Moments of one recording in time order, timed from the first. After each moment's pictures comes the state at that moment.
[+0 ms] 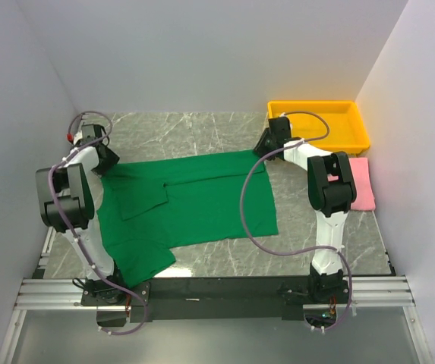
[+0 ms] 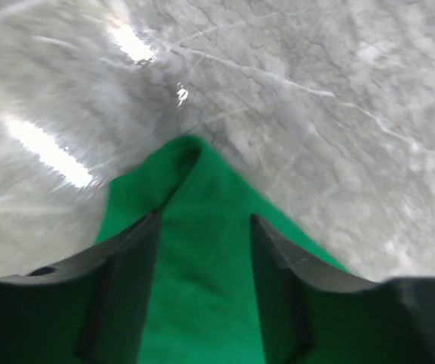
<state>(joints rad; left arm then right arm) 0.19 1.92 1.29 -0.33 -0.18 -0.69 0.21 2.13 1.47 -0.13 -0.04 0.69</state>
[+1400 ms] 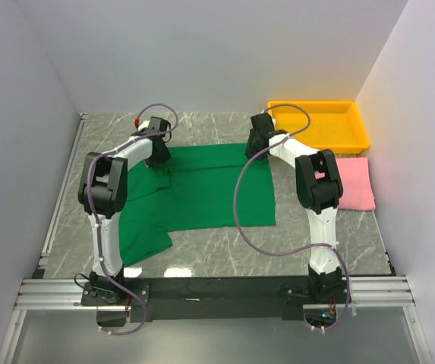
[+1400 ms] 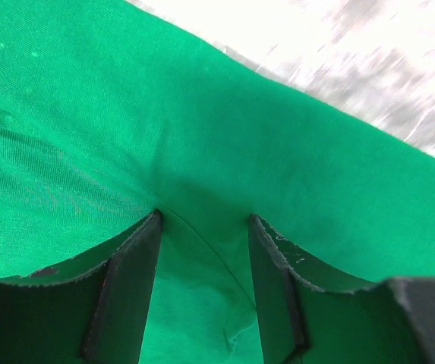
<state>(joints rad) -0.24 2.11 1.53 -0.46 -0.34 -0.66 0.31 2.21 1.65 -0.36 0.10 0.52</state>
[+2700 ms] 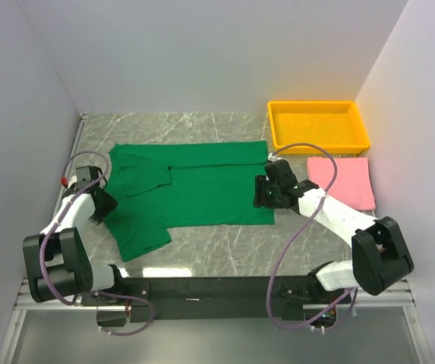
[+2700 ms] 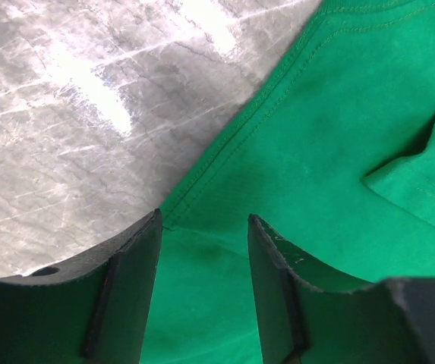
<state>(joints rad) 0.22 1.30 0.70 -0.51 -0.21 -0.67 0.47 1.36 0.82 -0.42 0.06 0.46</state>
